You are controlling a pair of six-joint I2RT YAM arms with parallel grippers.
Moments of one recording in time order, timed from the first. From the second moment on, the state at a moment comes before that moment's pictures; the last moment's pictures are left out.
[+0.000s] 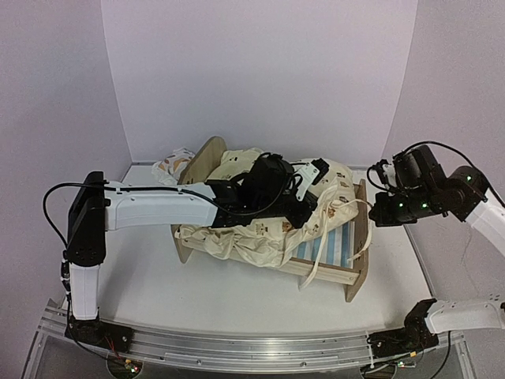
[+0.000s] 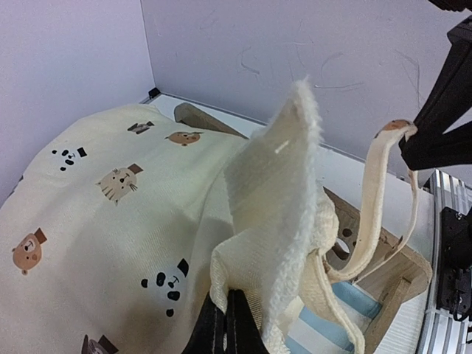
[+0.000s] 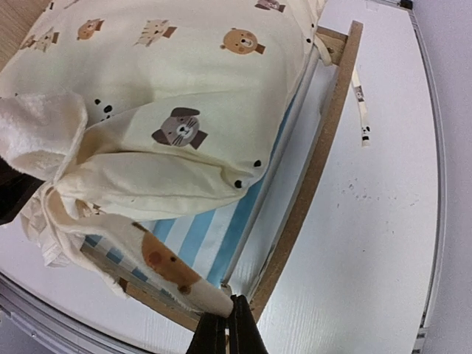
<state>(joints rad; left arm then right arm) -1.14 2.02 1.71 -0.03 -0.05 -0.02 0.62 1.03 1.18 -1.06 0.19 0.44</state>
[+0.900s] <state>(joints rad) -1.15 2.00 1.63 0.01 -0.03 -0.05 0.62 1.26 1.38 -1.16 0.26 0.41</state>
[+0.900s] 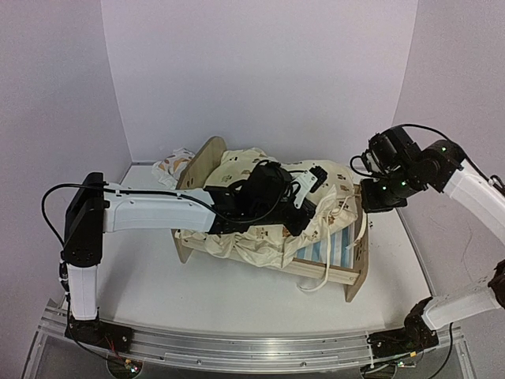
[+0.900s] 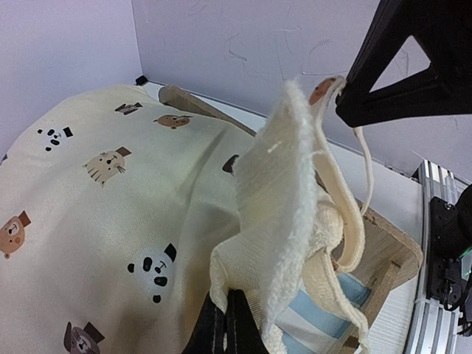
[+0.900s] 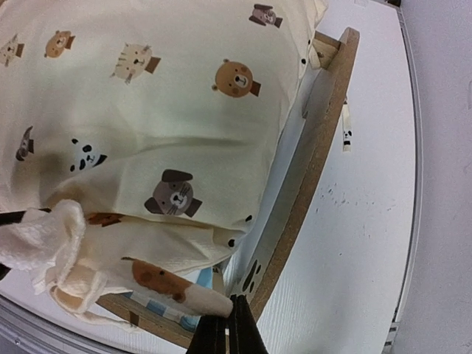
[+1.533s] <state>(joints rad) -1.15 1.97 1.61 0.01 -0.02 -0.05 0.62 1.31 1.53 -1.32 0.28 0.36</state>
